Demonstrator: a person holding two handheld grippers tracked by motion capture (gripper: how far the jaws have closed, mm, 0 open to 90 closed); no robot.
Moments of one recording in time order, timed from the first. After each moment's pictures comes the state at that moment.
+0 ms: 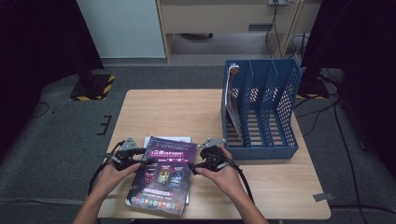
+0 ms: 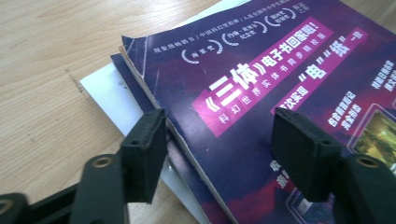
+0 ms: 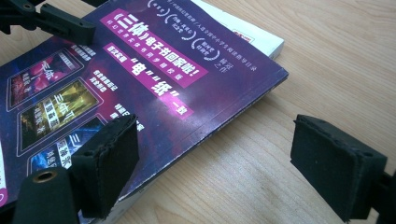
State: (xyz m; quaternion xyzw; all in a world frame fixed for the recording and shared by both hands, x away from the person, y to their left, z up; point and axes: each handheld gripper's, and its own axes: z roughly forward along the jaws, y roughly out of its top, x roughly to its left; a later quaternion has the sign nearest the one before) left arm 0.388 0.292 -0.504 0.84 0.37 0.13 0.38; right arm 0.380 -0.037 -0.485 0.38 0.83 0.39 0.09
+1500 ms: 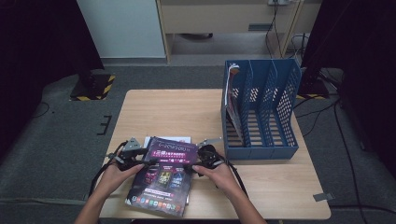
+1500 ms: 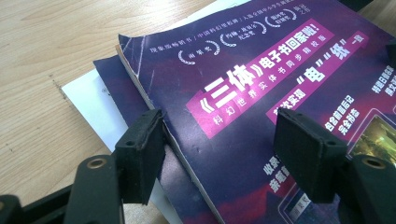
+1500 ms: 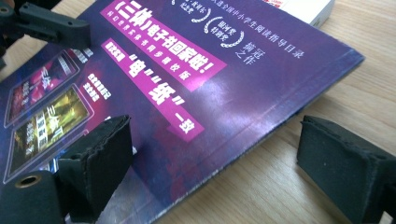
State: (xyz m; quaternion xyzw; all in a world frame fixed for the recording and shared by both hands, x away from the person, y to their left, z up) left arm 0.388 0.282 -0.506 0.84 0.36 0.13 0.38; right arm 0.403 -0.026 -0.523 0.40 0.82 0.41 -0.01
